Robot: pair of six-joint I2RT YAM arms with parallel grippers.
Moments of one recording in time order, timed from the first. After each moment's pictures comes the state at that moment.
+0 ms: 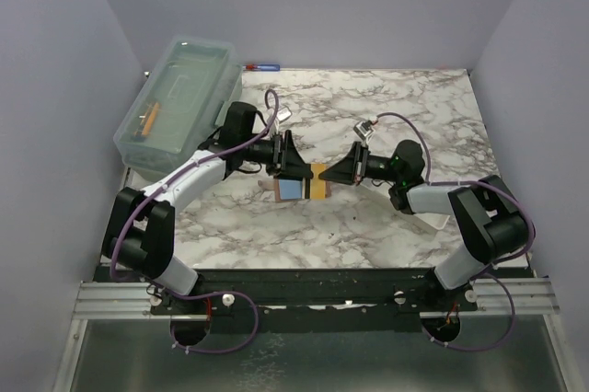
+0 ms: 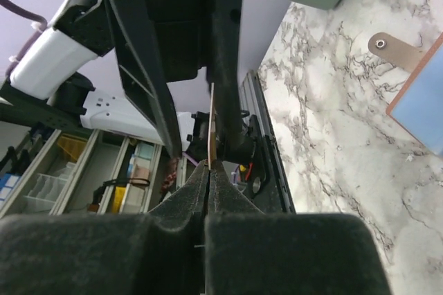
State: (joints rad) left arm -0.43 1.54 1.04 -0.15 1.06 -0.66; right arm 0.39 1.61 0.57 1.13 -1.02 1.23
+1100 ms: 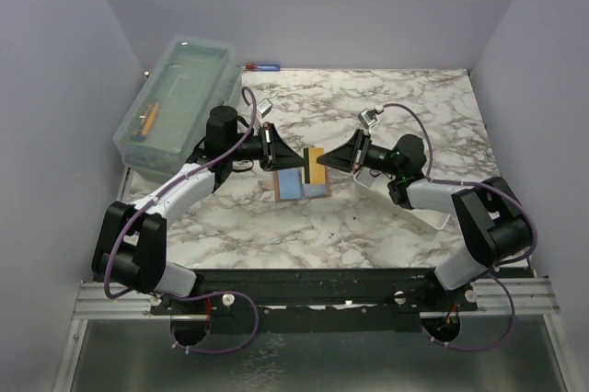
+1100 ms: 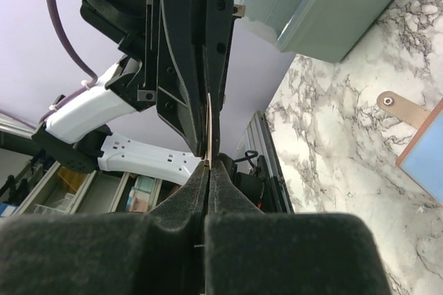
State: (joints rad) left arm -0.36 1.43 0.87 0.25 1.02 -1.03; right arm 0.40 1.59 0.62 1.15 -0.89 1.28
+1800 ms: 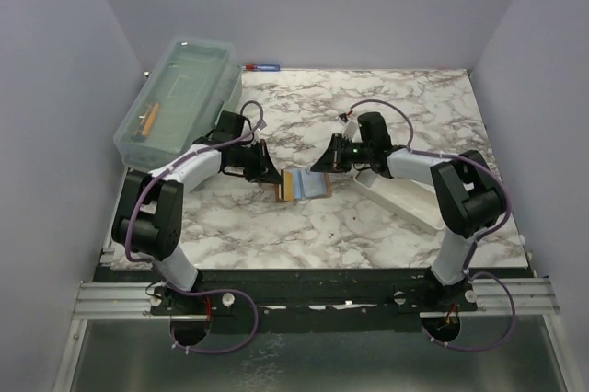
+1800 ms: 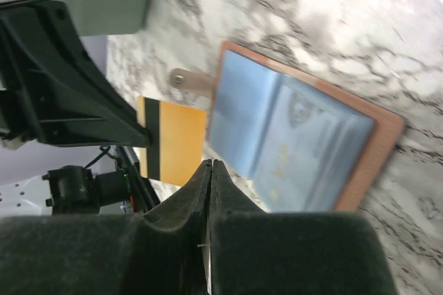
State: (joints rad) left arm -0.30 1.61 1.01 -0.36 0.69 -0.51; right arm 0.42 1.79 0.98 0.24 -0.73 0.68
